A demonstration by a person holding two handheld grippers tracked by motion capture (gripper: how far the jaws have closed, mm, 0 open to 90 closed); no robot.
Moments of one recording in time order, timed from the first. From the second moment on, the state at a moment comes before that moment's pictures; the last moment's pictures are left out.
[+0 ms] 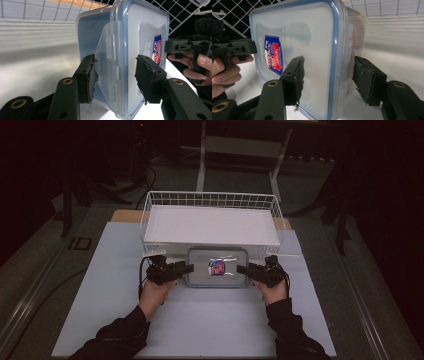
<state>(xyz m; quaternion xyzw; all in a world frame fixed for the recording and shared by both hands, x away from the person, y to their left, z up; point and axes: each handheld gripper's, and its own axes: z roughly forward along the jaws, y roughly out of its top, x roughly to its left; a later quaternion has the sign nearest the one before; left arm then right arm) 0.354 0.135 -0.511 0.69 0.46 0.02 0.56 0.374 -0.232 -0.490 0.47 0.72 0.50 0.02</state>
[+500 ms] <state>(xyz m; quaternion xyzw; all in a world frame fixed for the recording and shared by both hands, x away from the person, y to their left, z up) 0.365 0.132 -0.515 0.68 0.47 0.05 0.56 0.382 -0.221 -0.494 0.51 0.71 0.49 0.05</state>
